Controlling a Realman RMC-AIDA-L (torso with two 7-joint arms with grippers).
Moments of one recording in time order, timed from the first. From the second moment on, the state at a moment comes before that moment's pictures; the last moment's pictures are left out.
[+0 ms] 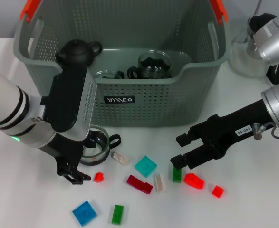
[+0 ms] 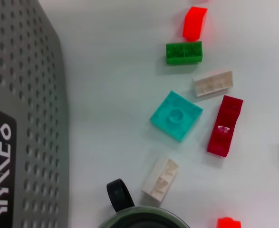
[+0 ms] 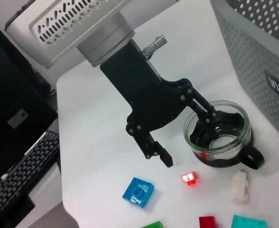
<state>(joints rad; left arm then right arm) -0.48 -2.17 1.35 1.35 2.67 1.56 -1.60 0.76 2.07 -1.01 -0.84 -2.22 -1.71 1.96</state>
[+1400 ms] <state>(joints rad) -0.50 -2.17 1.31 1.30 2.70 1.54 -1.66 0.76 2.06 -1.01 -0.83 -2.22 -1.70 1.96</state>
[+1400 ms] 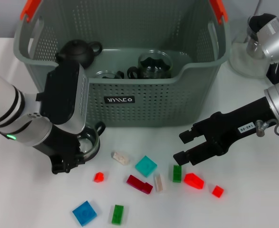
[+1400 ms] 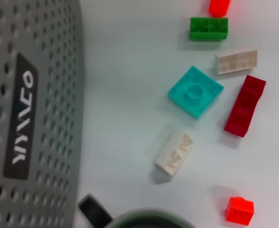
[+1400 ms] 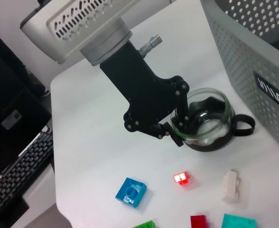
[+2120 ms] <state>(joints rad) -0.57 -2.17 1.02 1.48 2.54 2.04 -1.78 0.76 2.05 -1.01 -0.83 -2.22 -1.72 1.95</state>
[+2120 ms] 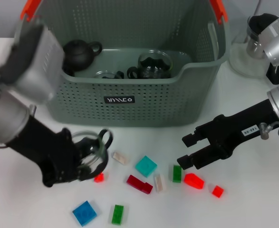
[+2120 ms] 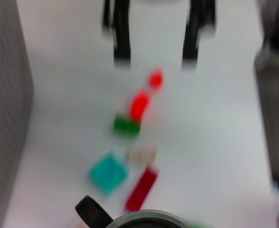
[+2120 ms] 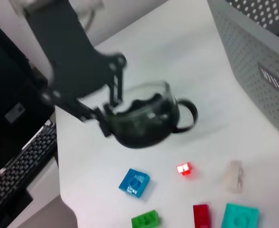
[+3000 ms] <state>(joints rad) -0.92 -2.00 0.84 1.11 2.28 1.59 -2.13 0.75 2.04 -1.02 -0.82 -2.25 -1.75 1.95</state>
